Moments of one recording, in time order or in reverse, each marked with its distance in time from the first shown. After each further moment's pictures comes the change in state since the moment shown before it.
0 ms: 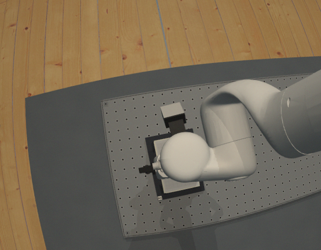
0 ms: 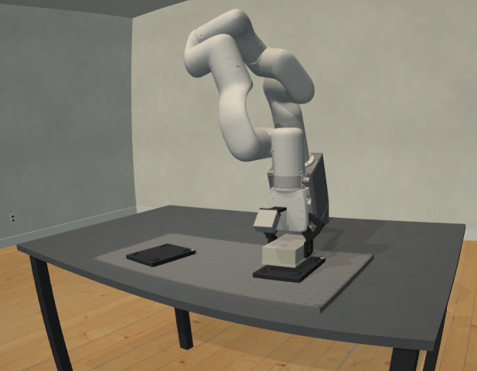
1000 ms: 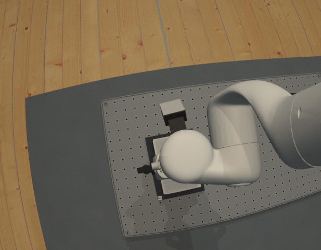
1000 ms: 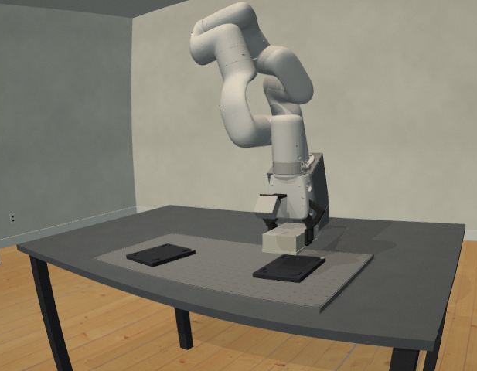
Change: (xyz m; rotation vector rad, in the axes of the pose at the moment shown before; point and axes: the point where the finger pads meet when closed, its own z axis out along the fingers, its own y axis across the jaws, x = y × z) arm 0.000 -0.001 -0.030 0.002 0.001 -0.002
